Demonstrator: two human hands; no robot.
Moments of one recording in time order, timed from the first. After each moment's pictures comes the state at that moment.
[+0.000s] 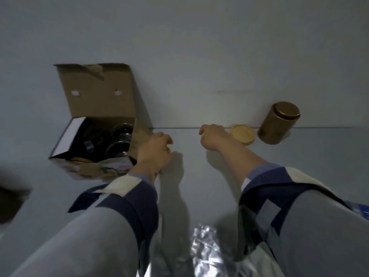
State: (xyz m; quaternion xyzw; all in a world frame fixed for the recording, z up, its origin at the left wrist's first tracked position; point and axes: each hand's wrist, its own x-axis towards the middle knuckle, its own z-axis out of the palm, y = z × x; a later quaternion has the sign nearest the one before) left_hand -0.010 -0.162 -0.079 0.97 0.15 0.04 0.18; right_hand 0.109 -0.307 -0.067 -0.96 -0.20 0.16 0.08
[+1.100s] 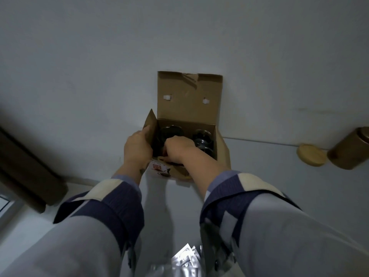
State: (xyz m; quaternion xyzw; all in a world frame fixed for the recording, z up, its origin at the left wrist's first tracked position) left_hand -0.134 0.067 -0.060 0.89 0.34 0.18 0.23; right_hand -0.048 -0.016 -0.053 -0.88 -0.45 0.17 0.00
